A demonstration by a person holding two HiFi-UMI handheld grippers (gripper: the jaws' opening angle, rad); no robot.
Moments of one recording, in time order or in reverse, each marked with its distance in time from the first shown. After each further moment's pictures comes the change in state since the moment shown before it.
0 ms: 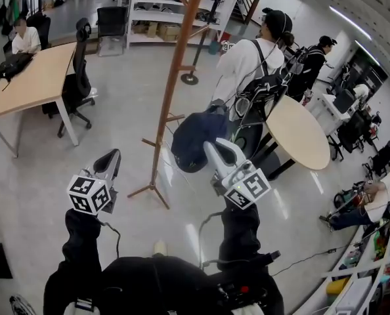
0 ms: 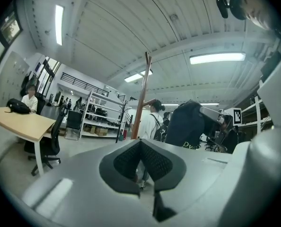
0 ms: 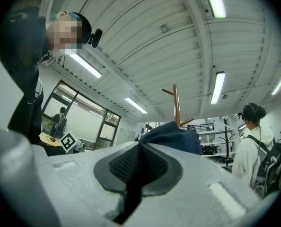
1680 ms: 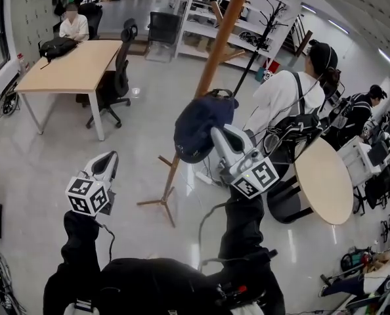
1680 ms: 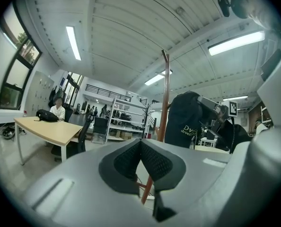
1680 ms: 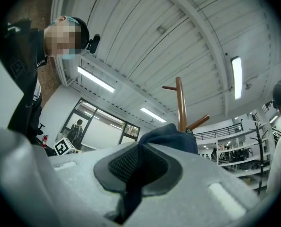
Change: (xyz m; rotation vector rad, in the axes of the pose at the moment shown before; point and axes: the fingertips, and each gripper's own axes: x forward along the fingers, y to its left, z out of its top) left arm 0.001 0.051 -0.001 0.004 -0.054 0.329; right arm 0.105 -0.072 -0.005 0.045 -0.147 0.308
